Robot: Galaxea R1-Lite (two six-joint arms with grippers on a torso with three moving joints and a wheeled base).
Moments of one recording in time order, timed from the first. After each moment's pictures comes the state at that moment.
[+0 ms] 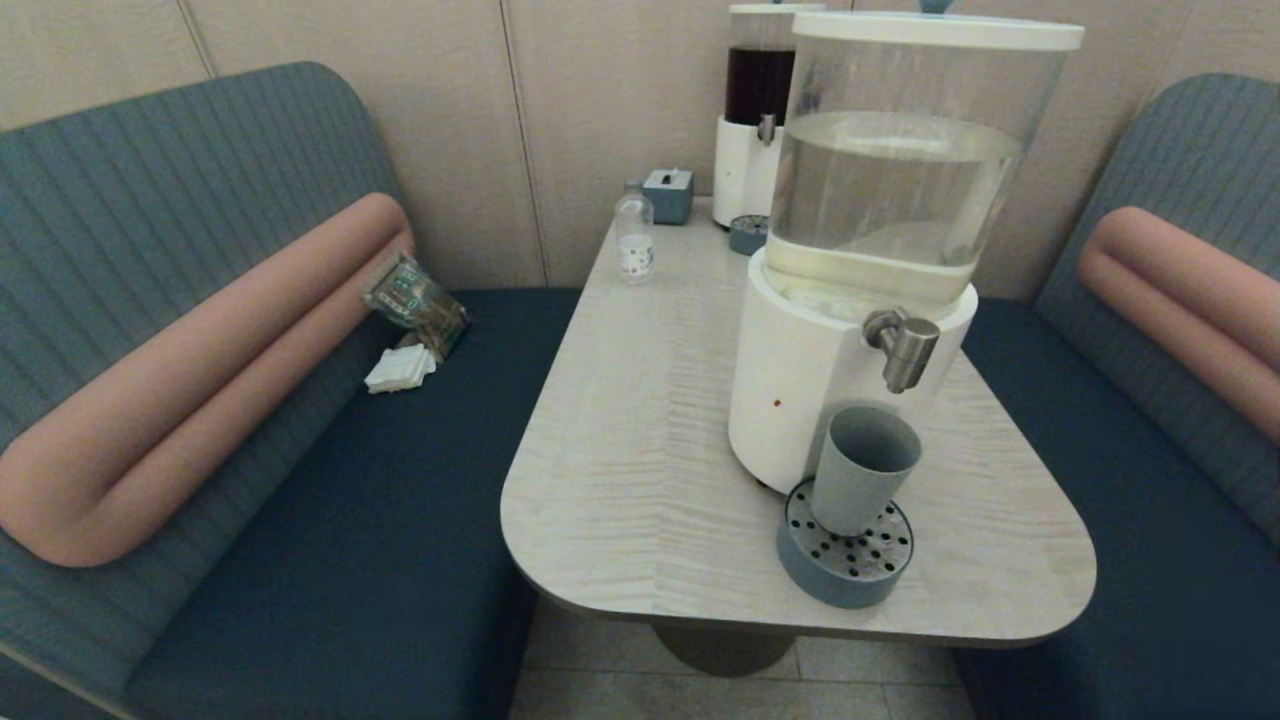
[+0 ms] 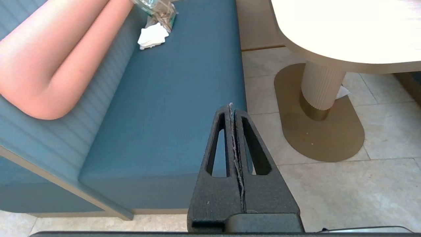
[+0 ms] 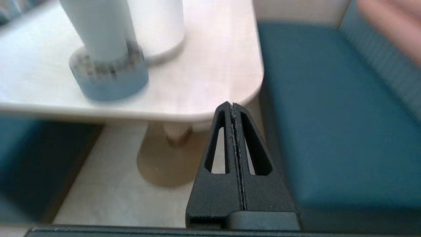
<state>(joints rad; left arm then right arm) 0.03 0.00 0.00 0.05 -0.05 0.13 -0.01 0.01 -0.07 0.00 -0.04 0.03</state>
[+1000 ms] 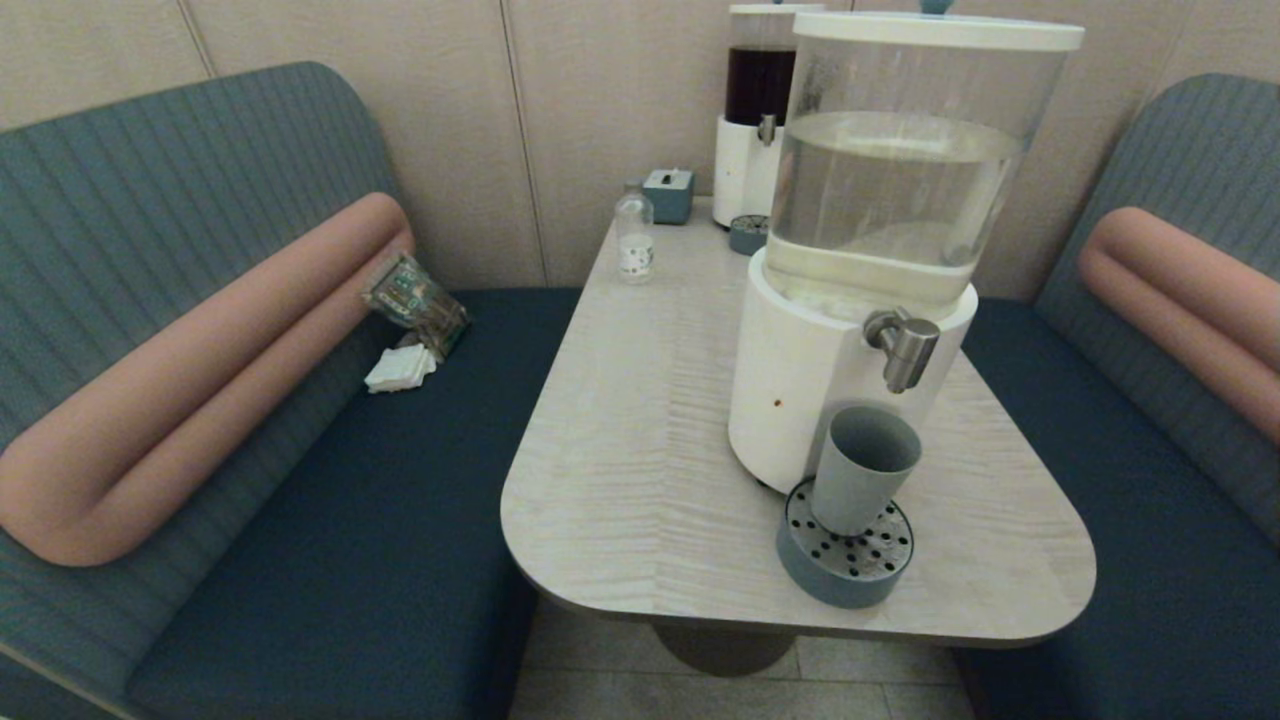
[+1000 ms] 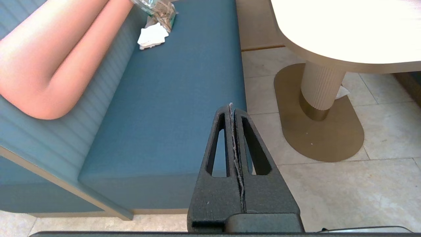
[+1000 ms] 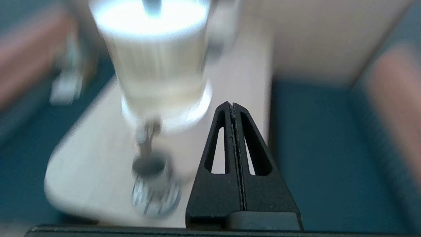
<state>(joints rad) 0.03 0.00 0.00 0.05 -0.05 0.13 0.03 1.11 -1.78 0.71 0.08 0.01</state>
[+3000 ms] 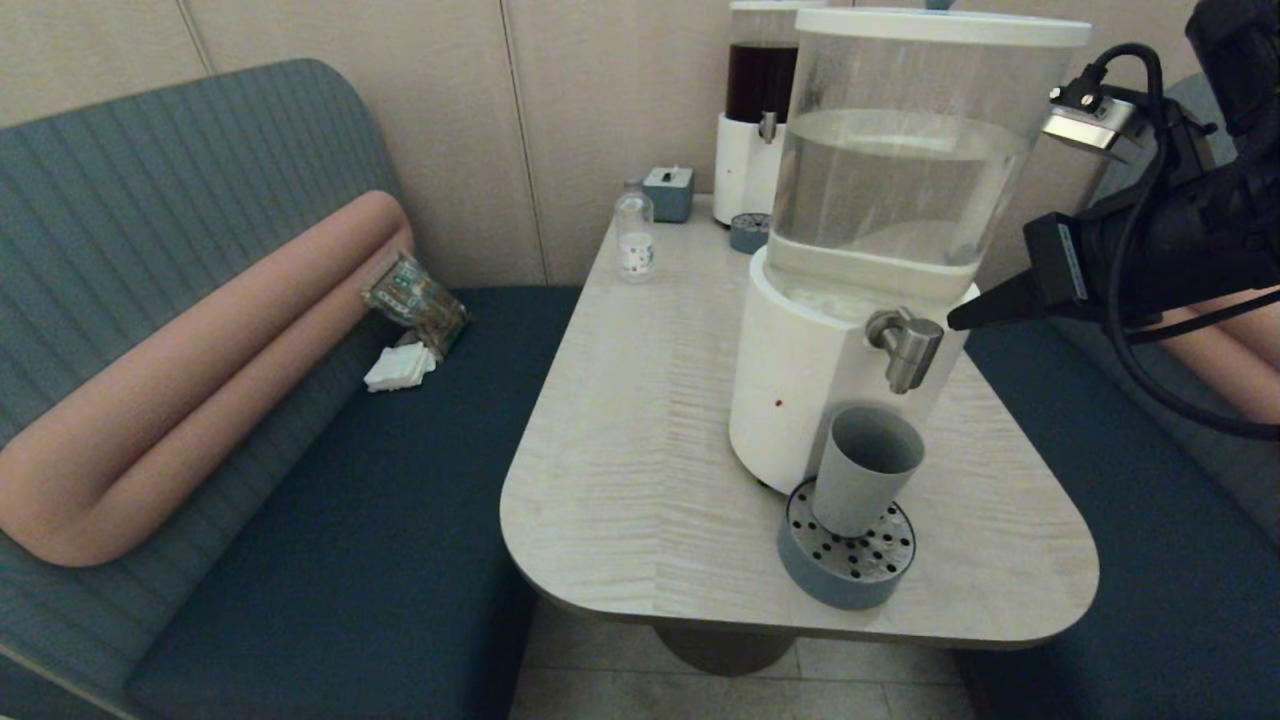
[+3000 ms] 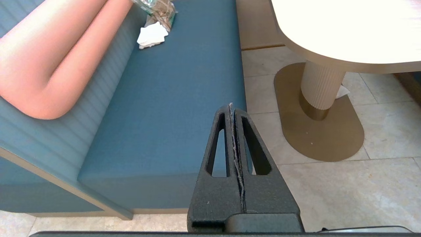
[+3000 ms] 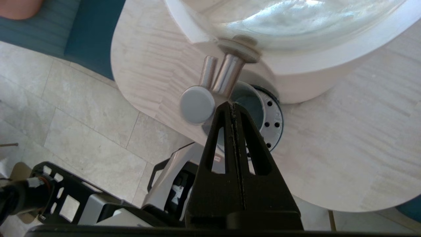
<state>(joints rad) 0.03 0.00 0.00 0.05 -0.05 0.13 0.28 1.67 -1.80 0.79 0.25 0.18</state>
